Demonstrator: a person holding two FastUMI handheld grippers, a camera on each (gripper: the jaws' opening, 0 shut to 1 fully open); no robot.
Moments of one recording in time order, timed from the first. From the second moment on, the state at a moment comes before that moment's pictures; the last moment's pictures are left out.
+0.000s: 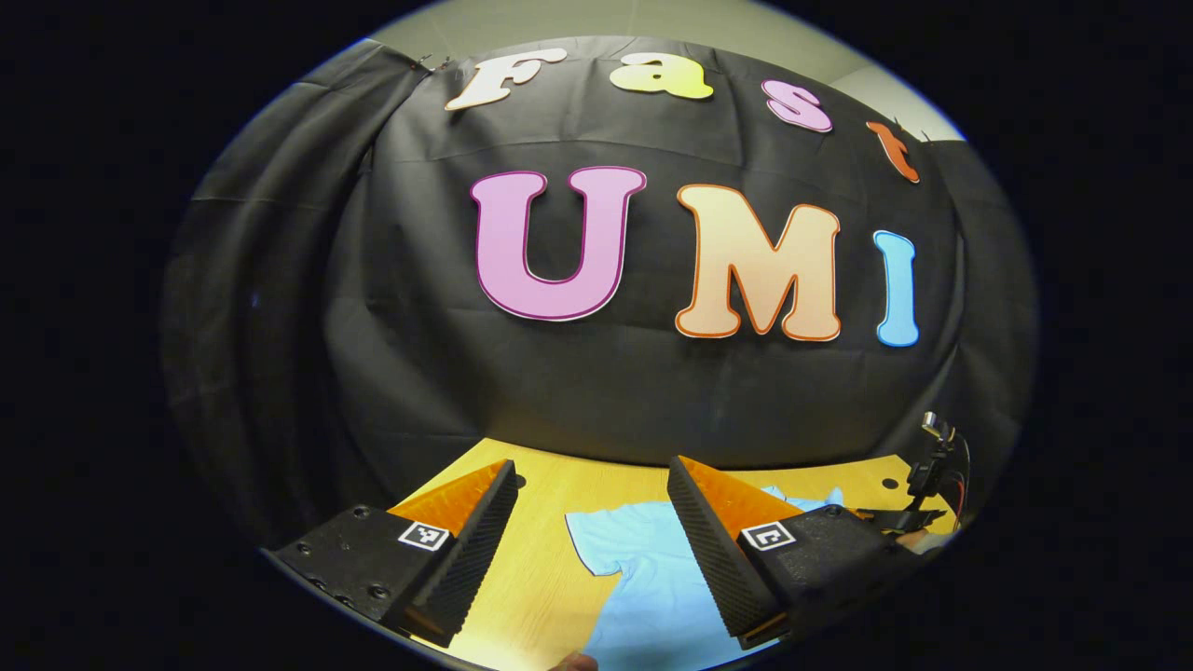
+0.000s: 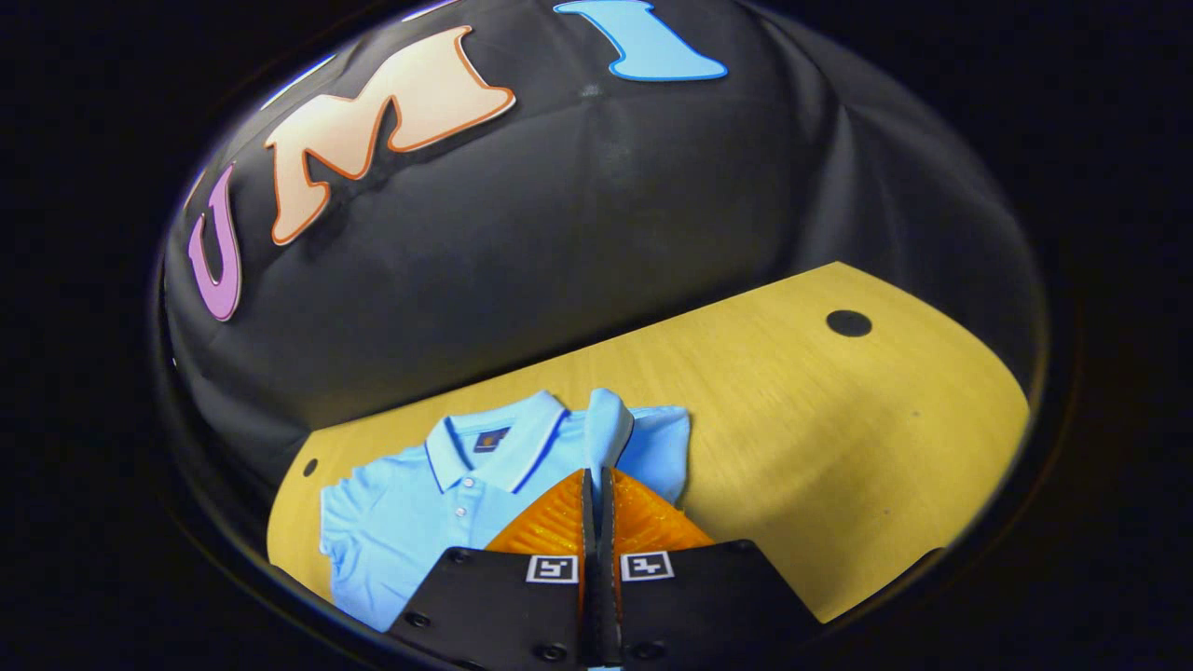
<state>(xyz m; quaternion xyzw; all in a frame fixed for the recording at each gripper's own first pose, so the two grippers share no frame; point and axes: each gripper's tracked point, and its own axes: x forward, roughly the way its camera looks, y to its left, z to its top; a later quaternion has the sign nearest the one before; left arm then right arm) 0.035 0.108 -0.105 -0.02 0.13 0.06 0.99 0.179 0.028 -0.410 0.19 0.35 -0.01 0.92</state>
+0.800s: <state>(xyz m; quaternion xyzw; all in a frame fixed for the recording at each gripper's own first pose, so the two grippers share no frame) 0.051 0.131 -0.129 -0.03 0.14 0.05 0.99 0.153 0.082 -0.377 0.18 0.34 0.06 0.92</state>
